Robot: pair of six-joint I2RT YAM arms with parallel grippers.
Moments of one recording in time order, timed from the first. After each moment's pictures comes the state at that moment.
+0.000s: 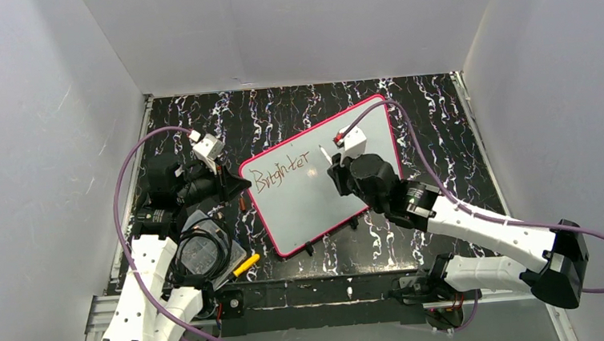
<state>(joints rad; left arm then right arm) -0.12 0.82 0.80 -0.45 0.76 0.02 1.04 1.09 0.89 -0.19 0.45 0.23</state>
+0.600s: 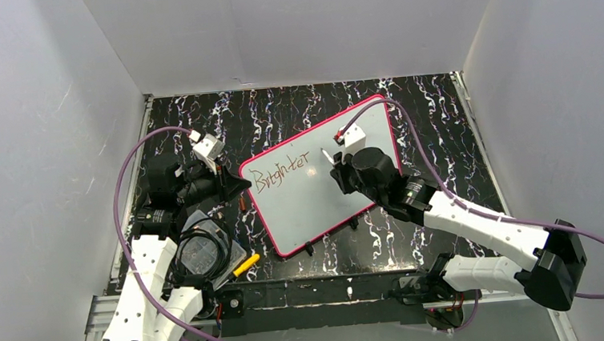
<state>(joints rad) -0.12 0.82 0.80 -0.45 0.76 0.02 0.92 1.10 0.87 -0.21 0.31 0.21</state>
